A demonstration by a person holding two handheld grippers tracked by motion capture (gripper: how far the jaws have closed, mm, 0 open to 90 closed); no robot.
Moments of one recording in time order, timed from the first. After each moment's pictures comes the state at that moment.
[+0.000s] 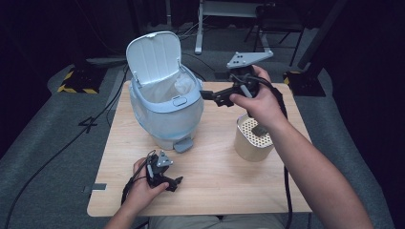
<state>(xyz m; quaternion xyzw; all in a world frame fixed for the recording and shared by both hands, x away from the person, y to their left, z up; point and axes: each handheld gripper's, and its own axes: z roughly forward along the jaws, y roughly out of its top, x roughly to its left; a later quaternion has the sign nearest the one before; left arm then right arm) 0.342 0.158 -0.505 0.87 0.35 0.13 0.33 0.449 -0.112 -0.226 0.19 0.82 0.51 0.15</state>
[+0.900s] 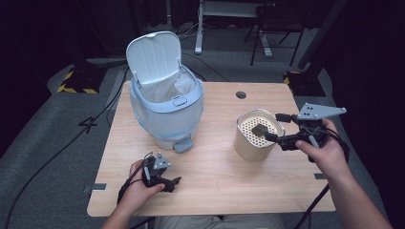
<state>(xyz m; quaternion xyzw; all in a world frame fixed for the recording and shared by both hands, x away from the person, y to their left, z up) 0.335 0.166 -0.503 0.86 0.36 0.13 0.34 0.373 -0.274 -0.301 0.27 0.82 0.47 0.17</state>
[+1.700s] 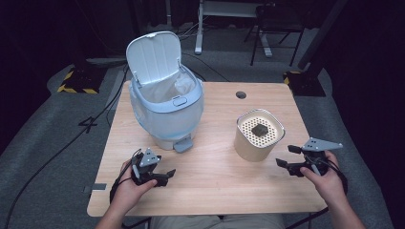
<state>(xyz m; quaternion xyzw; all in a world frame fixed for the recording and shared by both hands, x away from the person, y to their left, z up) 0.329 0.188 -0.476 0.82 0.38 0.14 0.40 0.357 -0.336 -0.422 0.36 0.82 0.40 0.16</state>
